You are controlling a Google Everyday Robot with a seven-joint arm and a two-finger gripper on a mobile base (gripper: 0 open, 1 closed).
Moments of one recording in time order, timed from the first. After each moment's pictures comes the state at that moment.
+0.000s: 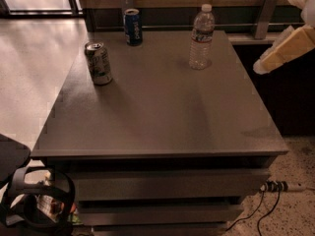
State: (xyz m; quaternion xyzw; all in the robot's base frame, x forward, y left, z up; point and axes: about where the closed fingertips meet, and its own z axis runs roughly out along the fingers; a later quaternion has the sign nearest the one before) arm 0.555 -0.242 1.016 -0.50 0.76 0.01 0.41
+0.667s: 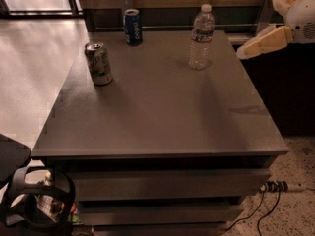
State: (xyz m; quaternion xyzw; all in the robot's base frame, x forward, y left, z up) arm 0.629 -0.243 0.996 -0.43 0.73 0.11 0.52
